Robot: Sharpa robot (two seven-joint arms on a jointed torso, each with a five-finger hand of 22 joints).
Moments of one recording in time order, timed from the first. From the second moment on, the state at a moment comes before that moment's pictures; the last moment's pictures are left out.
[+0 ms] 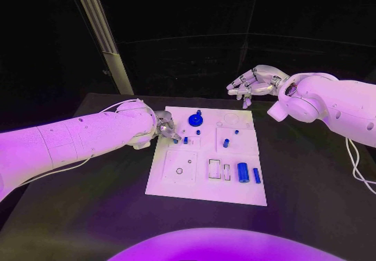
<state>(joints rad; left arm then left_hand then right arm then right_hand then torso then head) 1.22 -0.65 -0.10 1.29 -1.15 0.07 -0.46 1.01 -0.12 0.58 0.07 0.06 0.94 0.03 0.66 0.52 1.28 -0.03 1.08 0.87 1.47 -0.09 1.57 1.31 0.06 1.45 0.02 1.36 1.31 1.33 -0.69 -0.04 1.18 -0.72 0.00 0.10 1.35 0.03 -0.02 0.11 0.23 0.86 0.17 0.15 0.07 1.07 0.08 0.61 0.60 1.38 0.00 0.62 0.65 0.18 1.19 0.10 0.69 0.32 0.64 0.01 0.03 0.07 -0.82</state>
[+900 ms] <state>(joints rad) 1.22 -0.65 -0.10 1.28 -1.13 0.01 -0.45 0.94 -0.15 0.35 0.20 0.06 0.93 0.04 0.66 0.51 1.26 -0.03 1.07 0.84 1.47 -0.09 1.57 1.31 0.06 1.45 0.02 1.35 1.30 1.33 -0.69 -0.04 1.18 -0.72 0.00 0.10 1.35 0.03 -0.02 0.11 0.23 0.86 0.17 0.15 0.07 1.07 0.08 0.61 0.60 1.38 0.00 0.62 0.65 0.18 1.19 0.10 0.69 0.32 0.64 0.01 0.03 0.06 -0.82</state>
